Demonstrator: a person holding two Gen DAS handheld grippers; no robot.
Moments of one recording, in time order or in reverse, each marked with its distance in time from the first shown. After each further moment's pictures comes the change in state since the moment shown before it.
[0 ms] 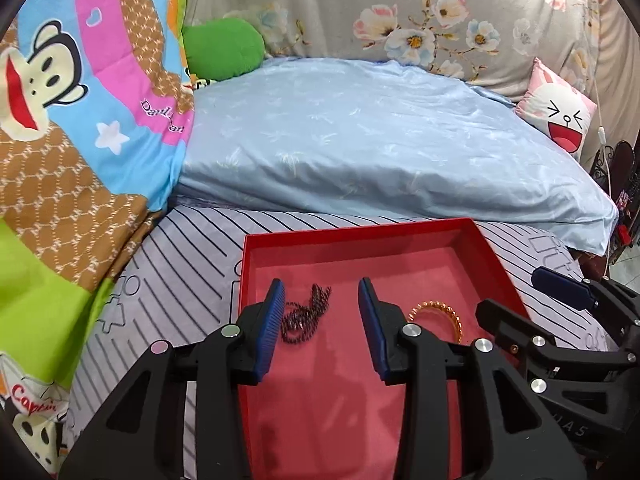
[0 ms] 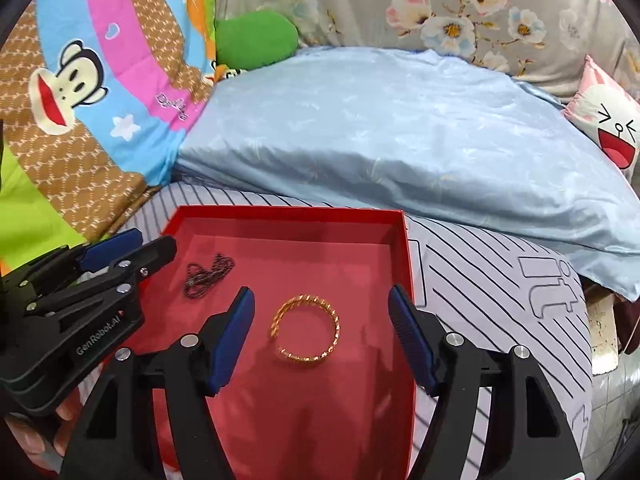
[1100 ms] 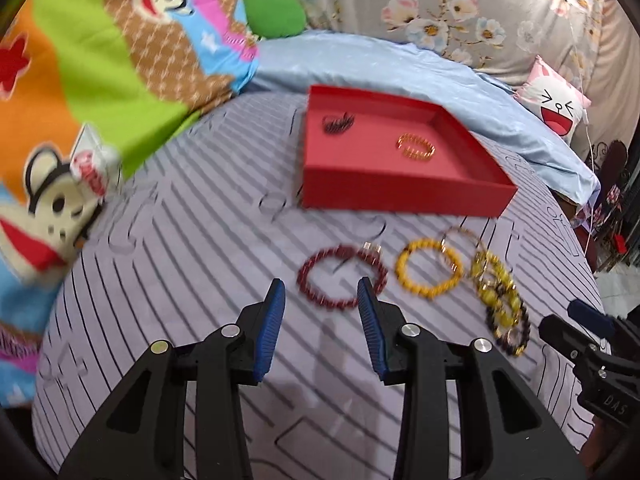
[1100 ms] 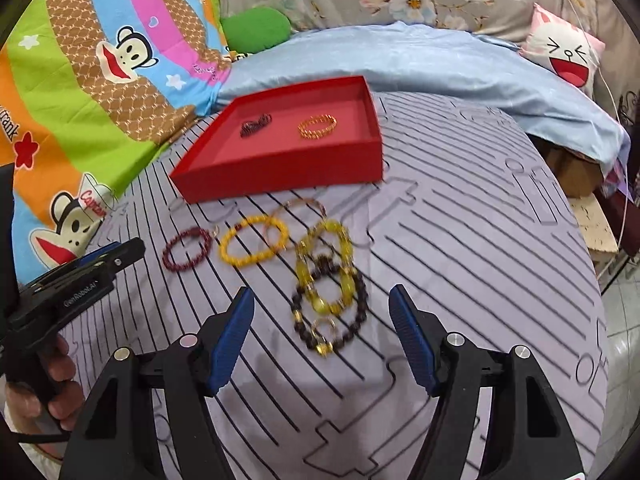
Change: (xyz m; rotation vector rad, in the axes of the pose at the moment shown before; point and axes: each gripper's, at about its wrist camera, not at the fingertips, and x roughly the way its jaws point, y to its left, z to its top) left arm -0.142 0.018 -0.208 -0.138 0.065 0.028; right arm -0.137 0.003 -0.230 0.104 0.037 0.000
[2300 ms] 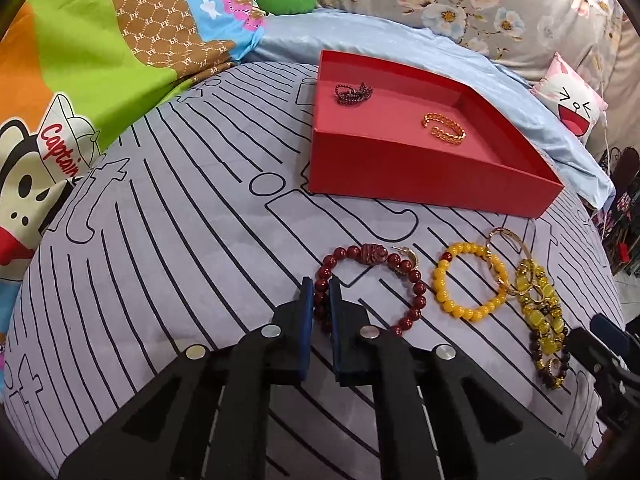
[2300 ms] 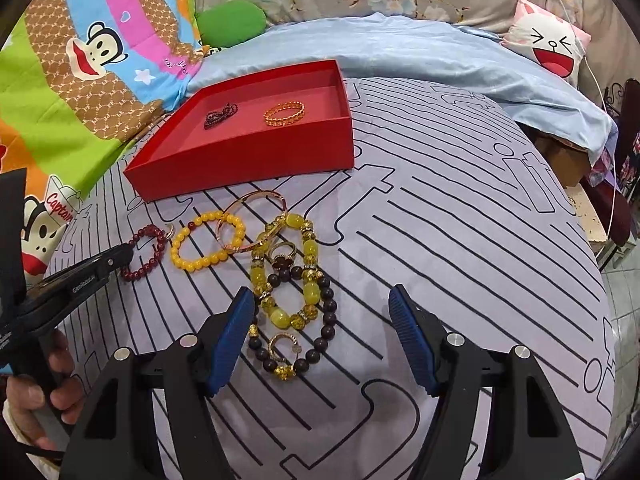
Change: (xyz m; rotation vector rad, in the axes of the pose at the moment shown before) left arm 0.058 0.002 0.006 -0.028 0.050 0.003; right arm 0.036 -0.011 0.014 0.031 0.013 -0.048
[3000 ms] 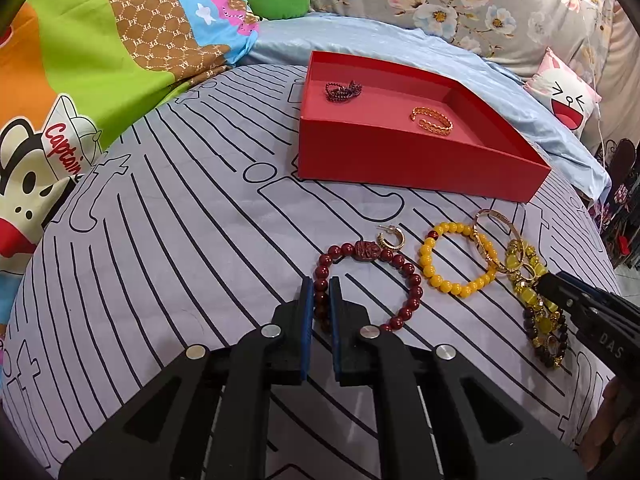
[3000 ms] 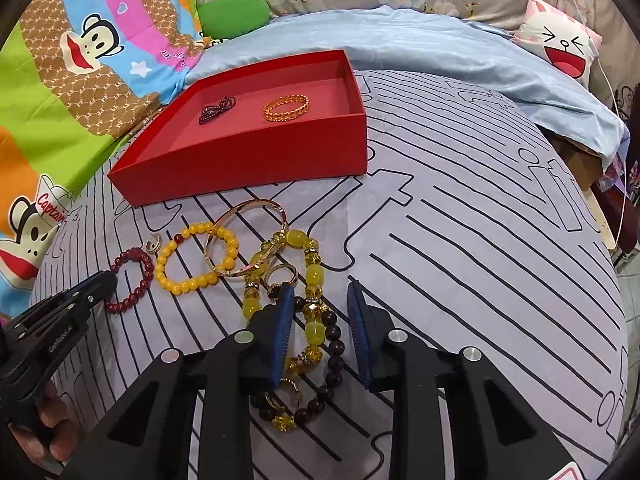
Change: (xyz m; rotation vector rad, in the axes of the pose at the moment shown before) left arm -0.007 -0.009 -0.015 0.026 -0.019 0.006; right arm 0.031 0.006 0.014 -0.019 0.024 0.013
